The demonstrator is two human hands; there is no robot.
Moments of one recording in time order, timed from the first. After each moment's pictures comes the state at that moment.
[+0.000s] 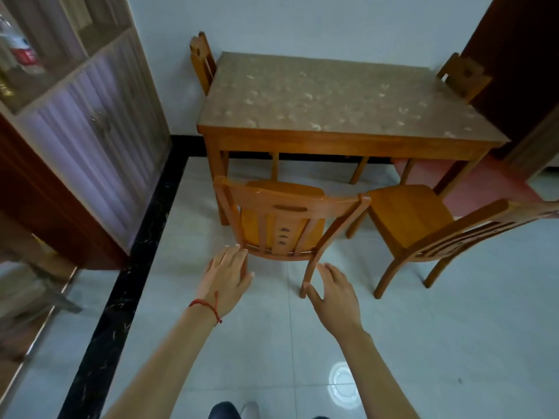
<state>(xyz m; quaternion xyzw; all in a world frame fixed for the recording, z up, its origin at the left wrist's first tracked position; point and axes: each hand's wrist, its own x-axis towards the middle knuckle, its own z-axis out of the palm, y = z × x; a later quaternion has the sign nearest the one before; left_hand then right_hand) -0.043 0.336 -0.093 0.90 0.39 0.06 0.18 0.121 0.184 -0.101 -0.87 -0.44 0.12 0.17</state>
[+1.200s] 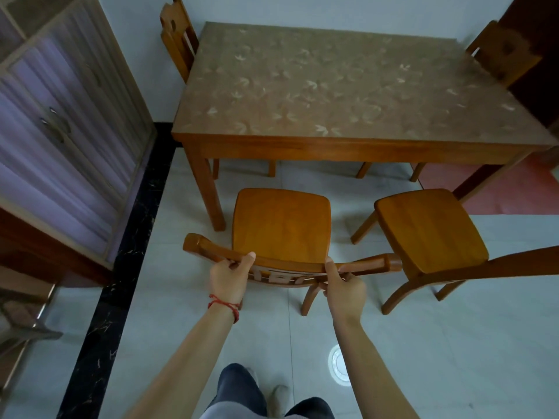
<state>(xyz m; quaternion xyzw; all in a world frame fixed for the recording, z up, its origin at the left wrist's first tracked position) 0.115 0.487 -0.110 0.56 0.60 0.23 0.53 0.247 0.367 -0.106 -0.83 -0.01 0.24 0.50</state>
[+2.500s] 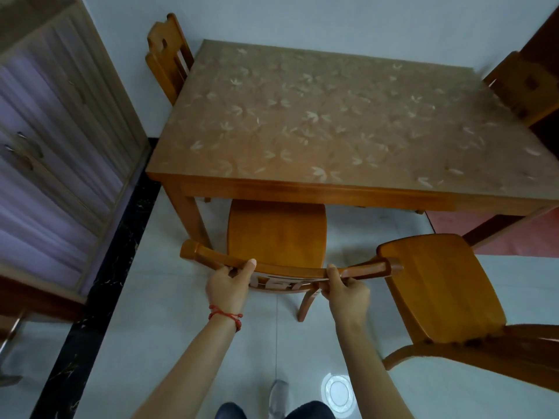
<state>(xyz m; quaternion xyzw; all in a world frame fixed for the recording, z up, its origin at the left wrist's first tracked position) 0.257 0.603 -0.129 0.54 0.61 0.28 0.51 0.396 0.494 -0.103 -0.84 -0.04 0.24 0.49</state>
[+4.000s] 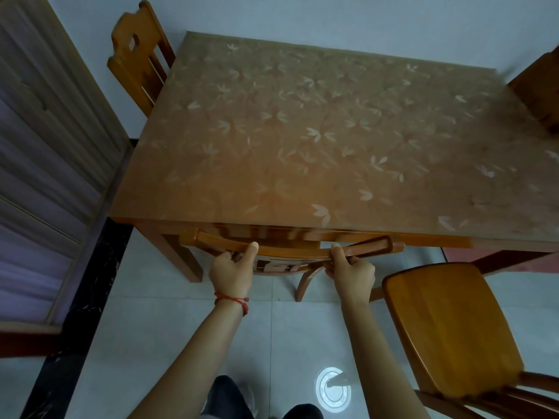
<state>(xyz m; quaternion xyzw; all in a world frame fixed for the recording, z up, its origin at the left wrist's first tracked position) 0.386 0.755 -0.132 0.46 0.61 0.32 0.56 0.529 0.657 -0.101 -0.85 -0.04 0.21 0.49</state>
